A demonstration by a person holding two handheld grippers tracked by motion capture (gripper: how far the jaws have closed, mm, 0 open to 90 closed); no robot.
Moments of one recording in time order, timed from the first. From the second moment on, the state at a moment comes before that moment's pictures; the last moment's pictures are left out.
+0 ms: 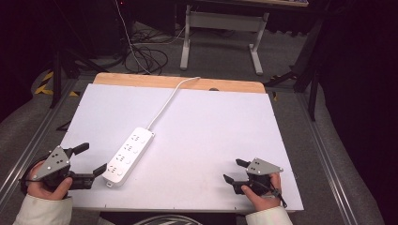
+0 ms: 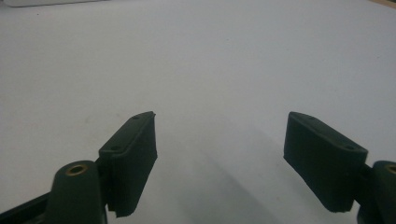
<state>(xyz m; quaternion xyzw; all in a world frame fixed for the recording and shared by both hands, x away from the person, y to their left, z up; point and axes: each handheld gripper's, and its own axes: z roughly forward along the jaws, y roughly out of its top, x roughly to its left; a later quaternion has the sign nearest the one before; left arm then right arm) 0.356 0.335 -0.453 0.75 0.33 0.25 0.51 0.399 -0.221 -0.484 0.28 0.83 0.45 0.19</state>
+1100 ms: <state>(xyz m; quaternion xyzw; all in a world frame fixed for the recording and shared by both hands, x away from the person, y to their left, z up) 0.353 0.346 -0.478 0.76 0.36 0.23 0.50 0.400 -0.221 -0.484 0.28 0.83 0.45 0.19</state>
